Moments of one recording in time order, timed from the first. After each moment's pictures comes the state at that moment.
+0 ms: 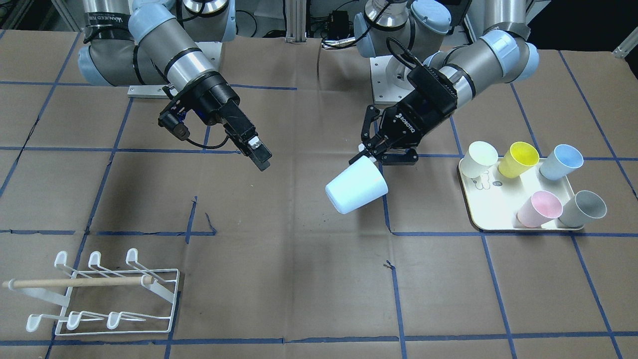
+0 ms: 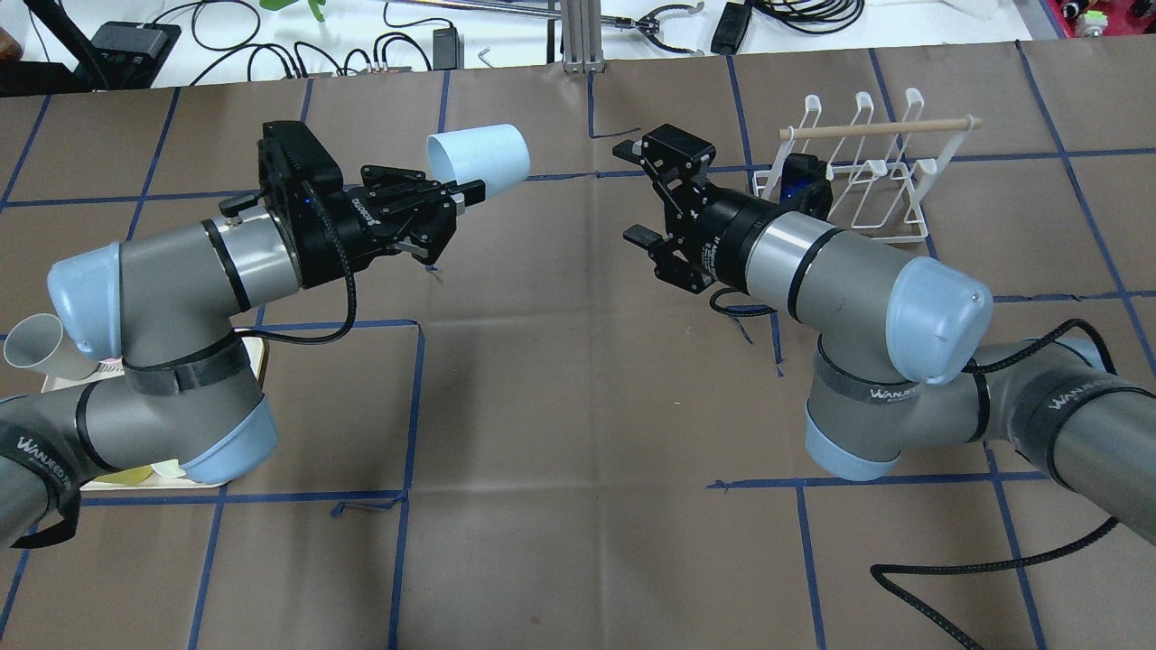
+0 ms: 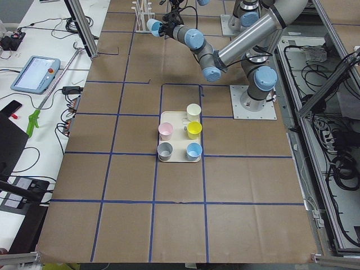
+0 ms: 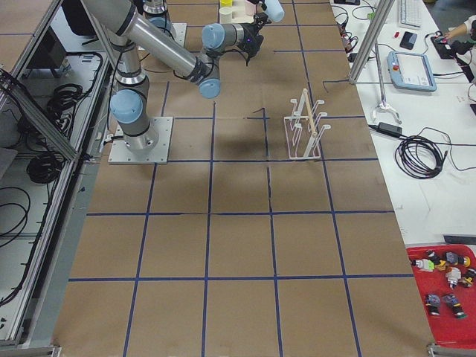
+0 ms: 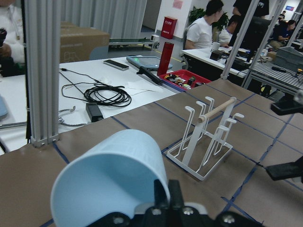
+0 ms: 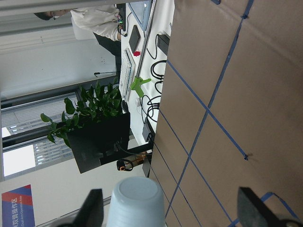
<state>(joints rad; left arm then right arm) -1.39 -1.65 -2.29 0.08 0.48 0.50 1.65 -1.41 2.24 -3.51 -0.94 1.52</state>
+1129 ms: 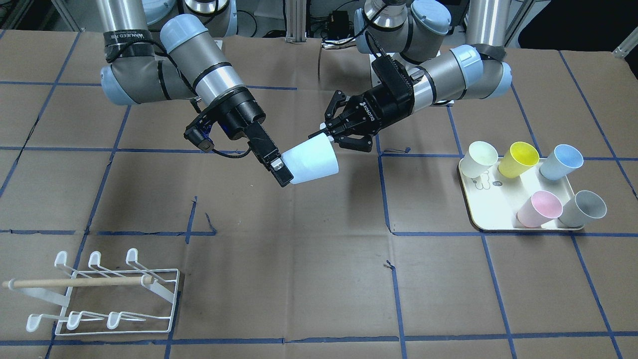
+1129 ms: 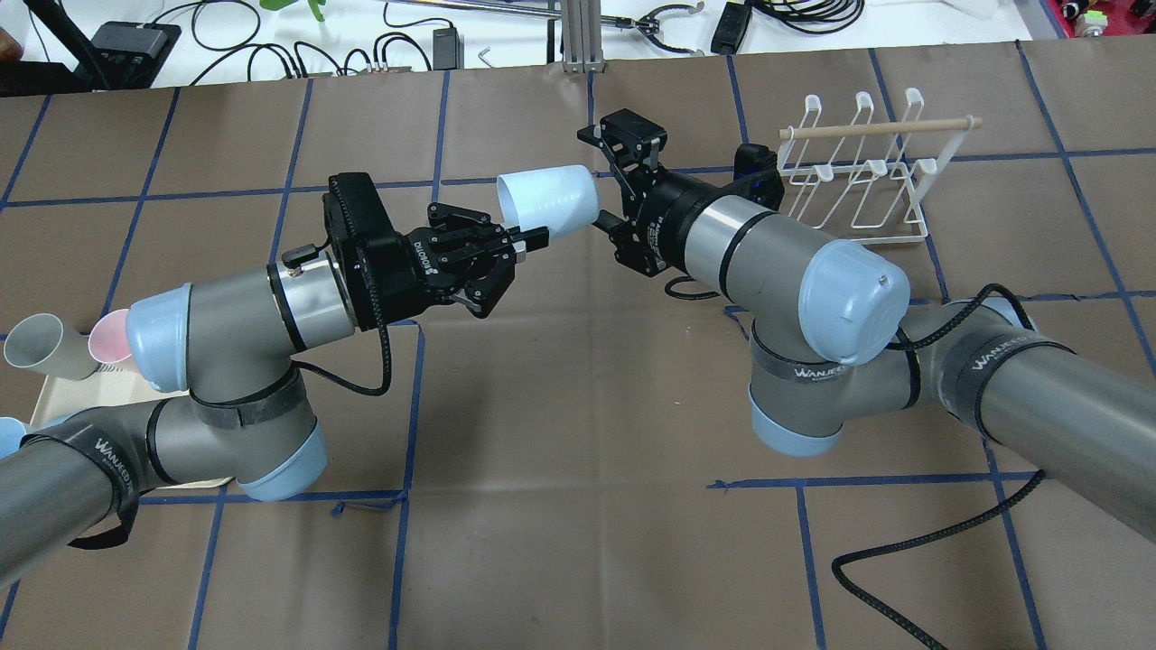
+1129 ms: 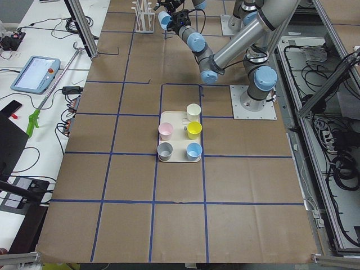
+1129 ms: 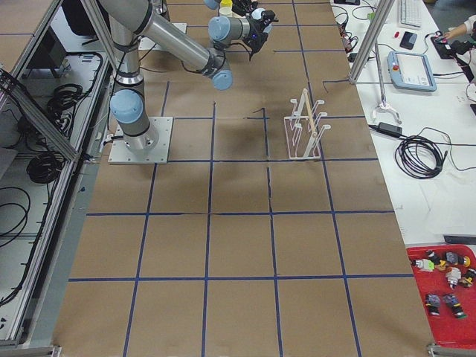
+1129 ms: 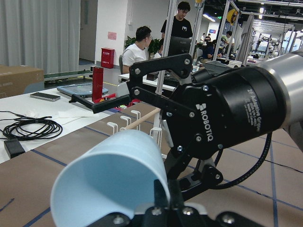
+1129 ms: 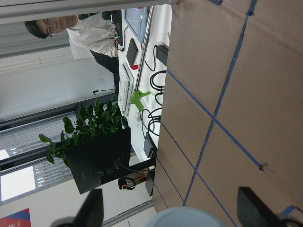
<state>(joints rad) -1.46 -1.74 -2.32 0.29 0.38 0.45 1.77 -1.33 2.14 -3.51 -1.12 1.61</state>
